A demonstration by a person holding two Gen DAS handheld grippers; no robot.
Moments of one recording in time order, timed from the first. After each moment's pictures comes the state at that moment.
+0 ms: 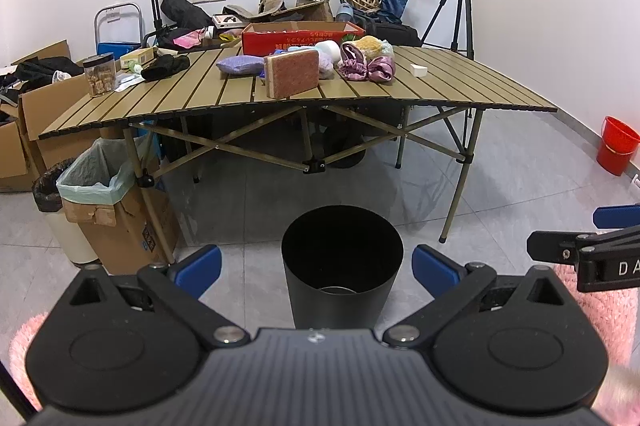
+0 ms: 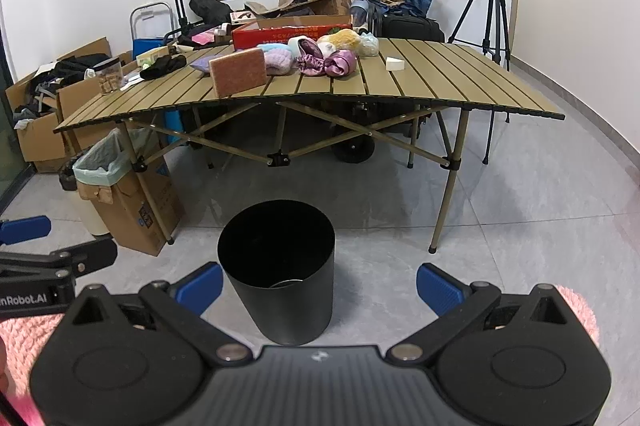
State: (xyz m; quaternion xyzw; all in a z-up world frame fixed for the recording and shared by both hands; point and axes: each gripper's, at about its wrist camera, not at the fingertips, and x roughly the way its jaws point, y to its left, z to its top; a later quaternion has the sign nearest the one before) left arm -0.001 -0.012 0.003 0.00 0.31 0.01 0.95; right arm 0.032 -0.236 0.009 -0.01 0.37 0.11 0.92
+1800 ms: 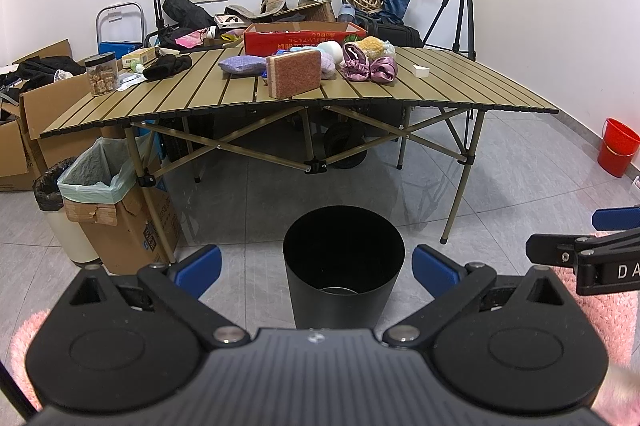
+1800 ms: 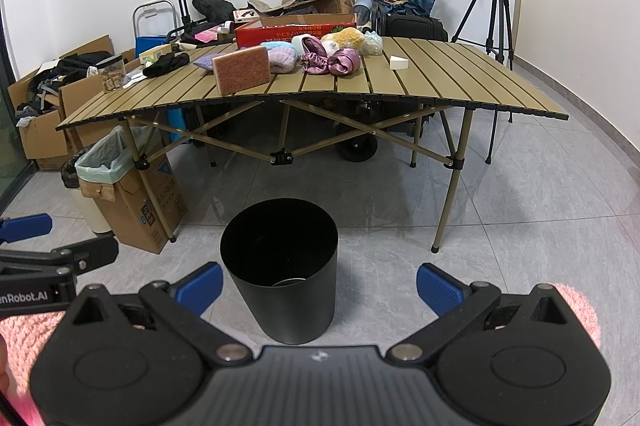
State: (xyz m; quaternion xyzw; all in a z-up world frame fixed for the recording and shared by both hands) left arm -0.002 -0.011 0.003 0.00 0.31 0.01 0.95; right arm 0.031 -0.235 0.009 -0.01 0.37 0.11 0.92
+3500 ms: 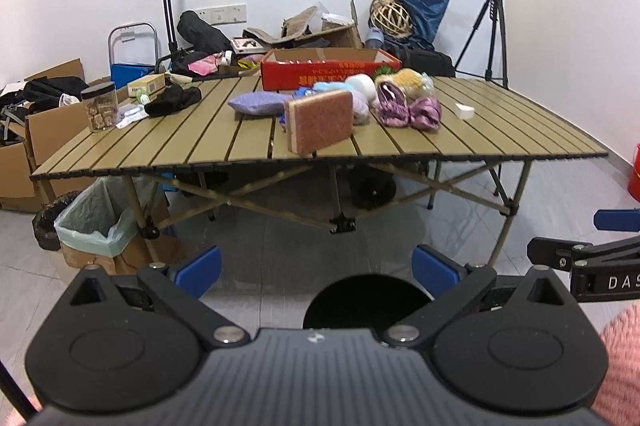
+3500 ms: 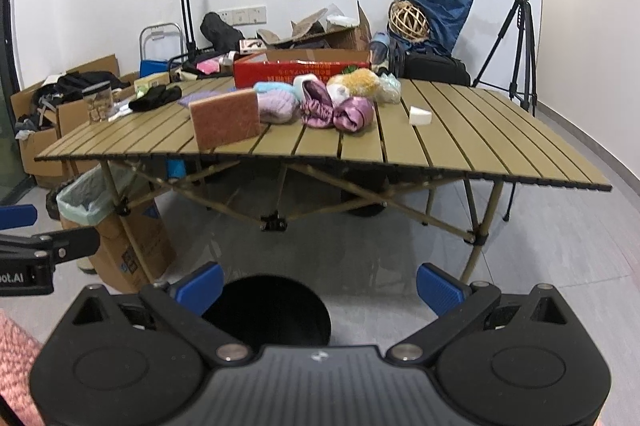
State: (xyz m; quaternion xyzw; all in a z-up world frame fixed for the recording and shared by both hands) left arm 0.117 0.004 0.007 0.00 0.27 0.05 0.96; right arm 0.166 -0.219 -0.003 -0.02 0.31 0.14 0.94
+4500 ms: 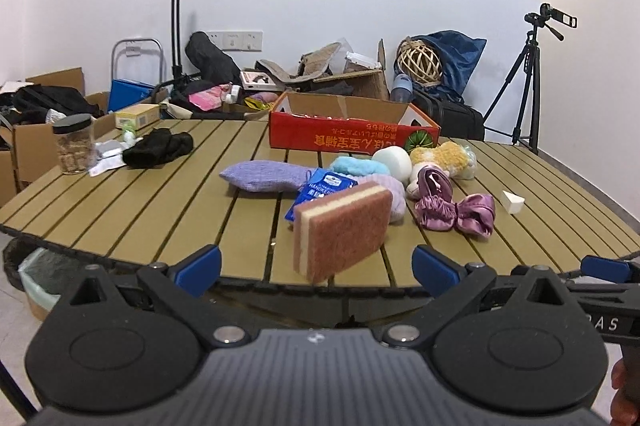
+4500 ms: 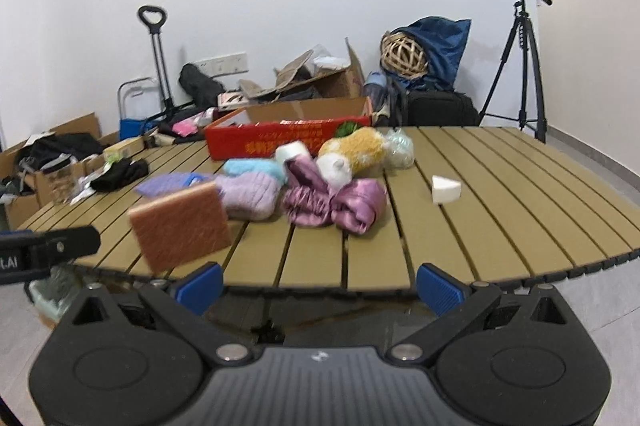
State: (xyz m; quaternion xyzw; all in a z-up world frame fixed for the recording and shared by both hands) left arm 0.274 0.038 0.025 -0.04 0.23 0.06 0.97; right arm 0.318 -0.184 -0.005 0.03 0.25 0.12 0.96
